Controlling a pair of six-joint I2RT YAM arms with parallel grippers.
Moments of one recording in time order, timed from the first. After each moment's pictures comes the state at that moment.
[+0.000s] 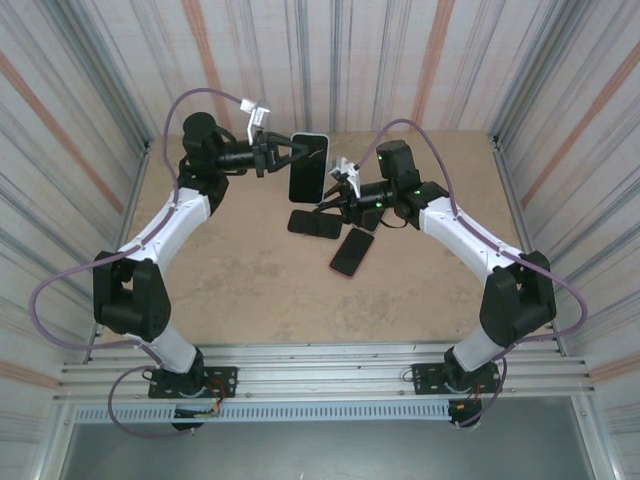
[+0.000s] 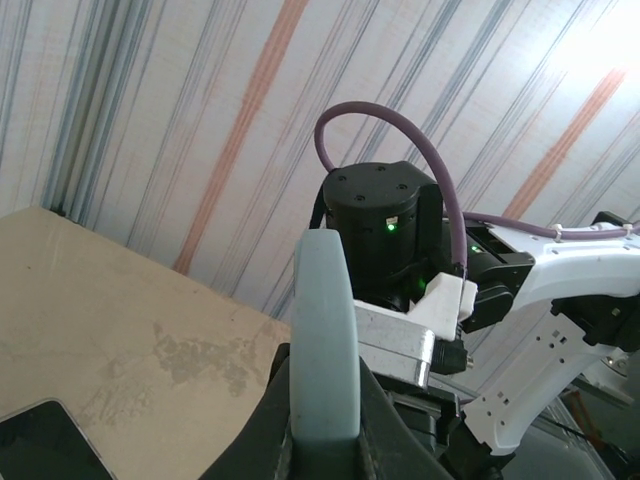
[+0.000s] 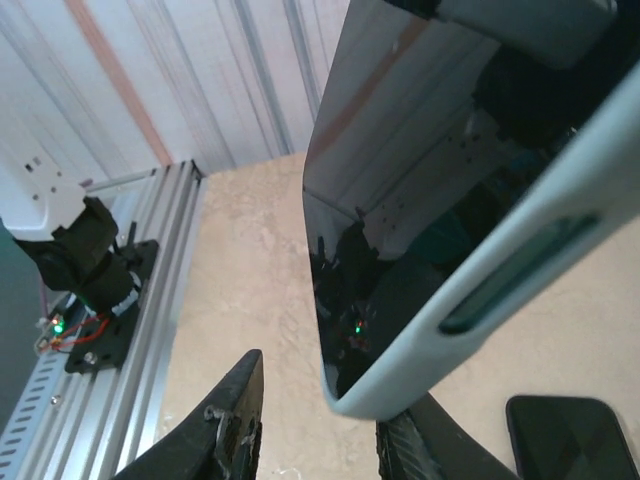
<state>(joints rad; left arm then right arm) -0.28 1.62 1.36 0.44 1.21 -0.60 0.47 1.58 1.28 -0.27 -0.99 -0.29</state>
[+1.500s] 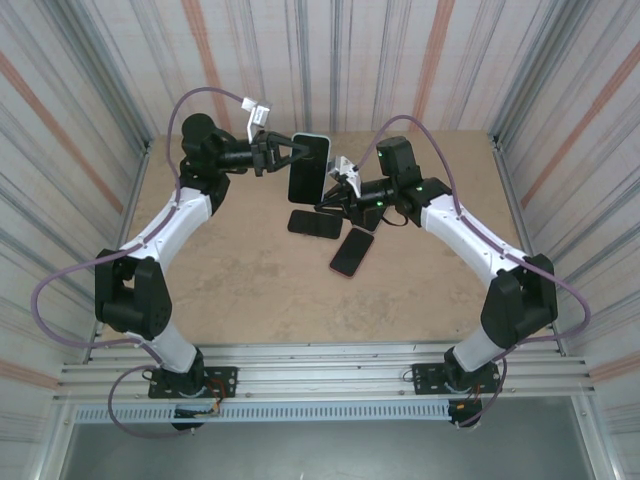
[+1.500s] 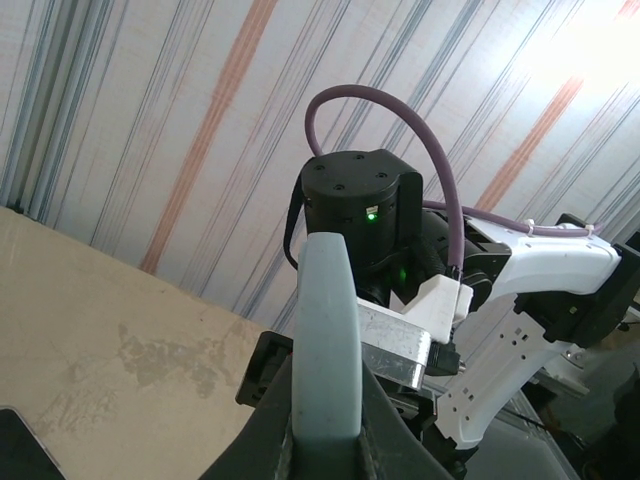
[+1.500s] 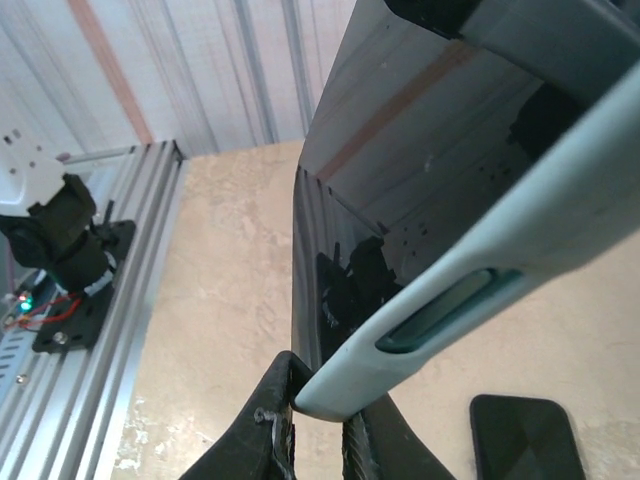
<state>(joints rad) -0.28 1.64 1.35 0.55 1.25 -0.72 0.49 1.56 1.33 -0.36 -0.92 -0.41</state>
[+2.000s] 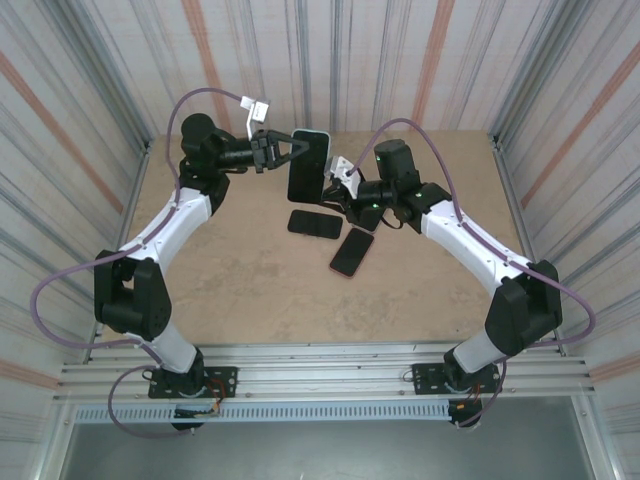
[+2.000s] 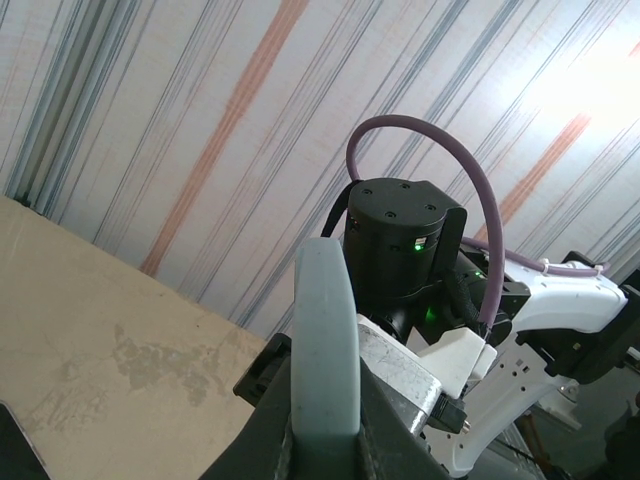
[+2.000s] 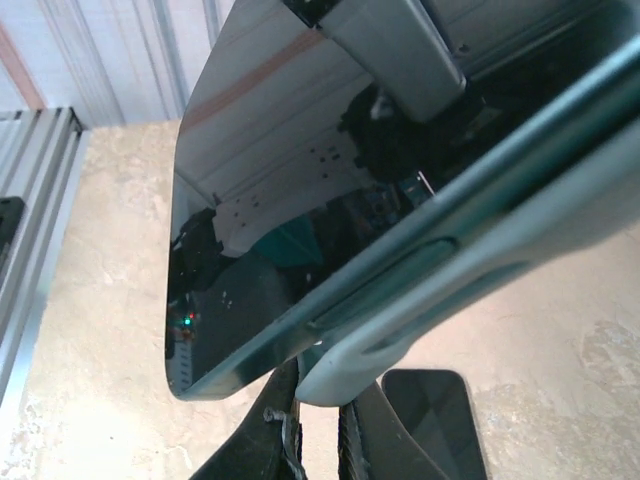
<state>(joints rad) -0.28 1.63 1.35 0.55 1.21 -0.80 0.52 1.53 1.29 -0.29 -0.72 -0.43</state>
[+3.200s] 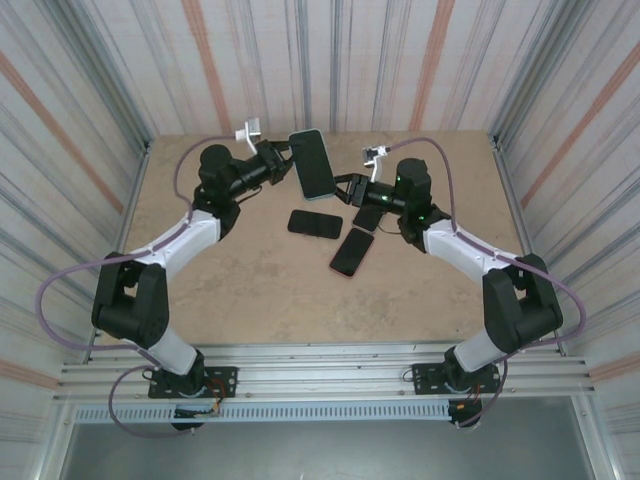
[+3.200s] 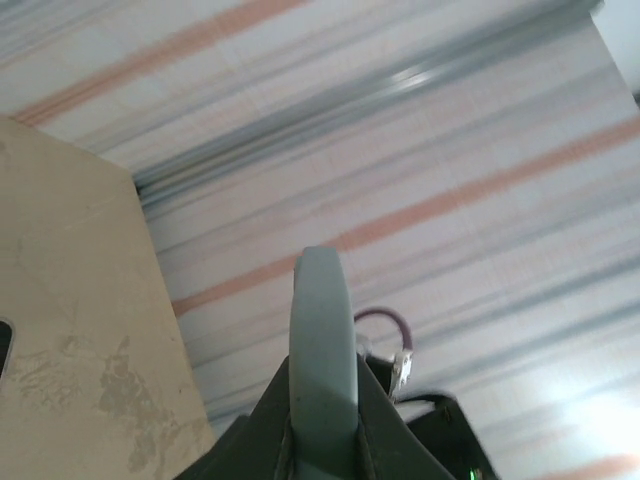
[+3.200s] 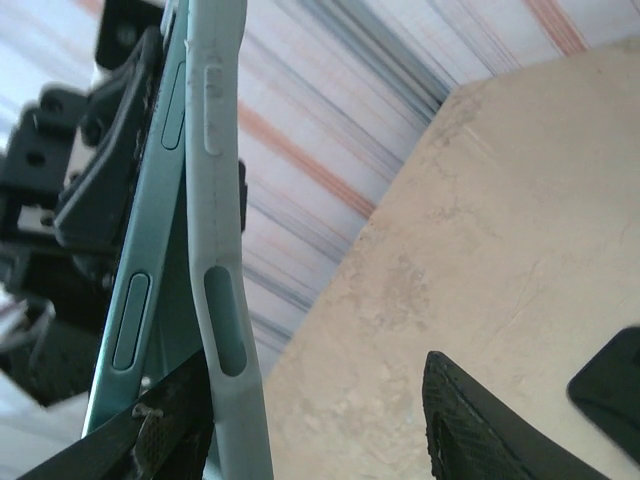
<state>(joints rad) -0.35 1.59 1.09 0.65 0.62 -1.29 0.44 1.53 0.96 0.48 -0.67 0.86</state>
